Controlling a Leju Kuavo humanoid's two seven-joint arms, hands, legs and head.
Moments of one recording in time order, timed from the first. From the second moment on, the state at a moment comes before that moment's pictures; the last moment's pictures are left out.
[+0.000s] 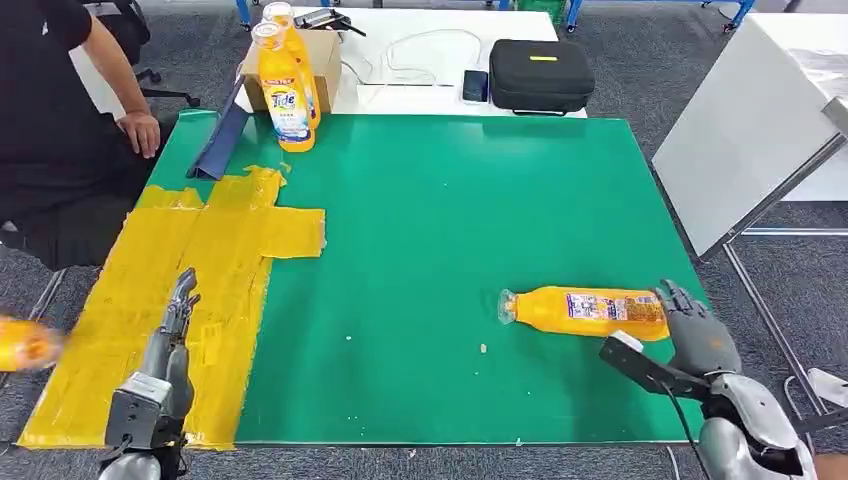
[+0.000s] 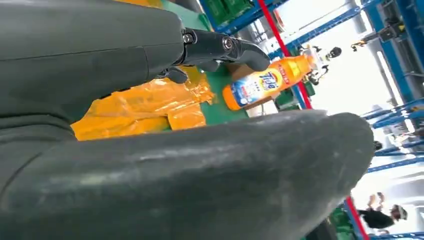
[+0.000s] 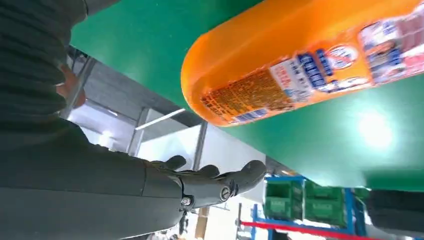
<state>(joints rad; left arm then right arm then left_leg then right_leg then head) 0.17 -0.13 0.16 -1.64 -0.37 -0.04 -0.60 -0.04 -0.39 -0.01 -1.40 0.95 0.03 -0.01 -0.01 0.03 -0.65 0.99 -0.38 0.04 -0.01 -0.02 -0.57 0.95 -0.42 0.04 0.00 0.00</state>
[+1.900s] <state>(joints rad) 0.09 -0.12 0.19 -1.62 -0.03 -0.22 -0.51 -0.43 -0.26 0.29 -0.89 0.44 0.28 -0.12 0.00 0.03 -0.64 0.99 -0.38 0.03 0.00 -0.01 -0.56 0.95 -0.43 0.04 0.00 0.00</state>
